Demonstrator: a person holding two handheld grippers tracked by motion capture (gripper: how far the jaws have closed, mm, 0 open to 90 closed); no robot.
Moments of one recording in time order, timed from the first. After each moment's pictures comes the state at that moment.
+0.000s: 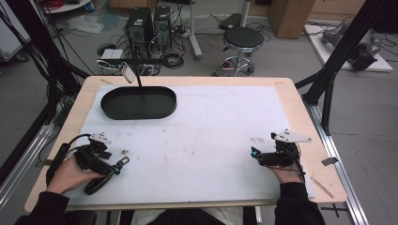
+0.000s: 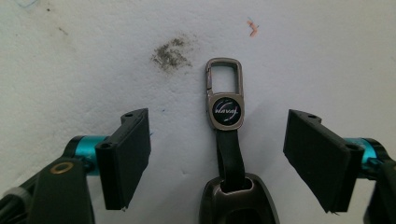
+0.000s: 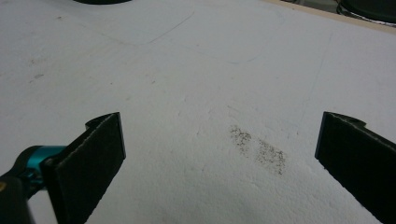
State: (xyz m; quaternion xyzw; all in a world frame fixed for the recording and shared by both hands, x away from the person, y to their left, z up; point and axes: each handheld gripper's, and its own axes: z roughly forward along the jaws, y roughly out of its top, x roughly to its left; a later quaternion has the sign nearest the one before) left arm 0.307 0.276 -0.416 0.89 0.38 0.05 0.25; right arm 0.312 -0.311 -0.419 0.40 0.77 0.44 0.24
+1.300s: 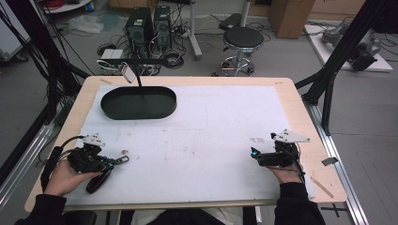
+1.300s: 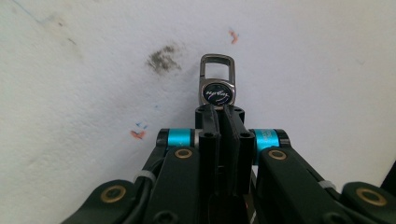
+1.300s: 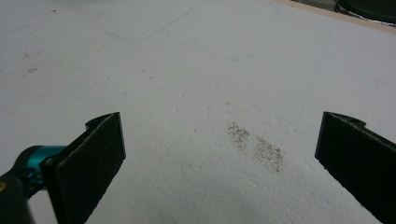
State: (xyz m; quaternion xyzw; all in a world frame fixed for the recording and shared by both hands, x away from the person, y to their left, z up) left arm 0.292 0.283 -0.397 0.88 0.37 0.06 0.29; right arm 0.312 -0.310 -0.420 0.40 0.77 0.43 0.24
